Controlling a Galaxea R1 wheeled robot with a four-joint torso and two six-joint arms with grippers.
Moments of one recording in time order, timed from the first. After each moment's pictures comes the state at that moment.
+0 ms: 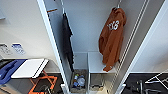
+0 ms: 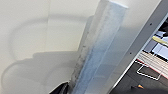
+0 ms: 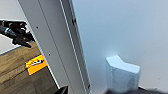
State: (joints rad) left arm 0.75 2.05 -1.13 0.53 -0.07 -0.15; right arm -0.64 1.96 -0.99 -0.81 -0.08 0.35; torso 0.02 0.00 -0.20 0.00
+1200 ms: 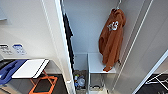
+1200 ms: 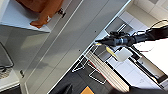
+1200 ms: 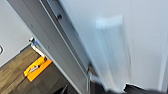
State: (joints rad) left arm 1.03 1.95 -0.84 0.61 -0.17 -0.19; right arm -0.86 1.74 -1.07 -0.73 0.14 0.41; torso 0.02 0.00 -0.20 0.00
